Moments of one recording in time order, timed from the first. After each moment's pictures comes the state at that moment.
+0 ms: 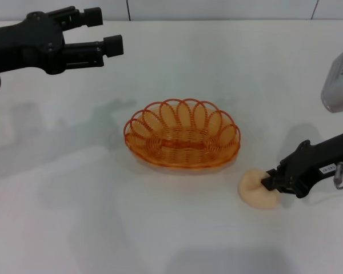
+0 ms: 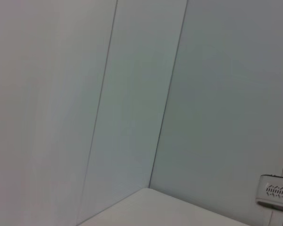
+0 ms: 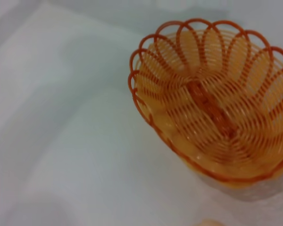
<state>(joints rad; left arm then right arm) -0.41 -2.05 0.81 1.12 1.66 1.69 -1.77 0.40 2.01 -1.48 -1.38 -2.22 -1.48 2.24</state>
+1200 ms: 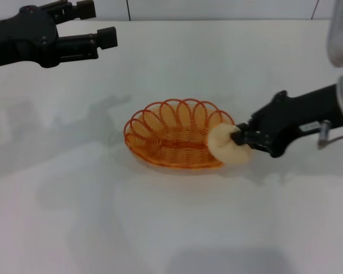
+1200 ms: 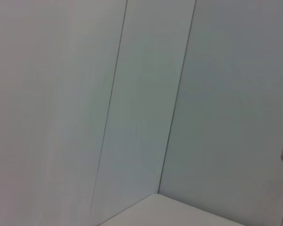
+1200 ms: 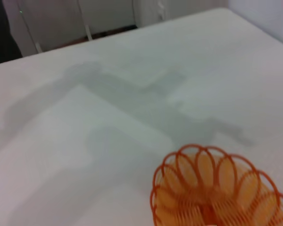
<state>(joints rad) -0.41 -2.05 0.79 1.12 1.65 1.68 -1.76 0.43 2.02 -1.47 -1.57 -2.10 -1.46 2.23</state>
